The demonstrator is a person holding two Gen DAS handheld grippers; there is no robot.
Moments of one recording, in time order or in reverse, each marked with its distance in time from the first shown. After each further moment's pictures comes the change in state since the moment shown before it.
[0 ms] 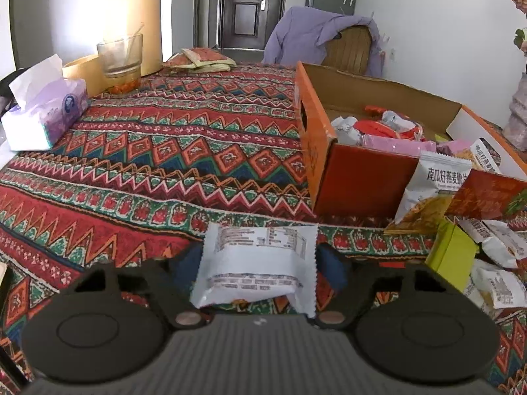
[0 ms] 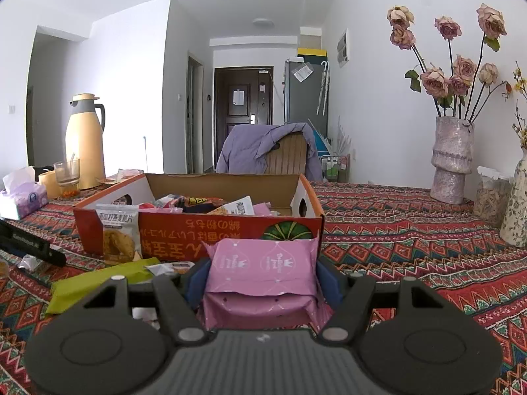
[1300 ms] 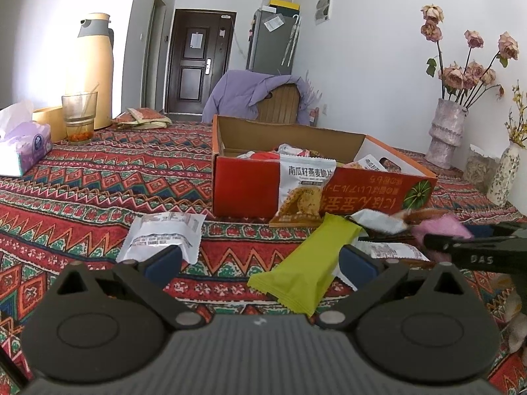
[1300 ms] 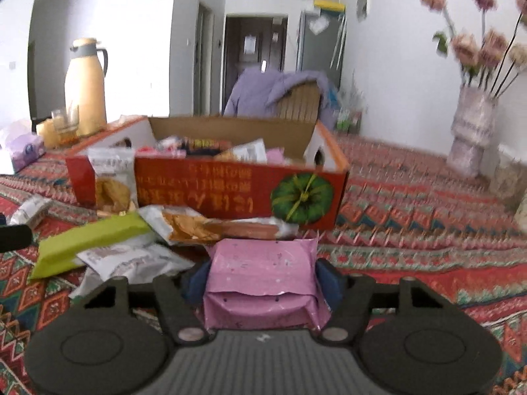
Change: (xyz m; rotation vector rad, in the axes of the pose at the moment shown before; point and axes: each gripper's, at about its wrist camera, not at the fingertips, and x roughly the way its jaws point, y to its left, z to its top) left arm -0.066 -0.040 -0.063 0.068 -0.263 -0.208; right arm 0.028 0.012 -0.001 -0.067 0.184 0.003
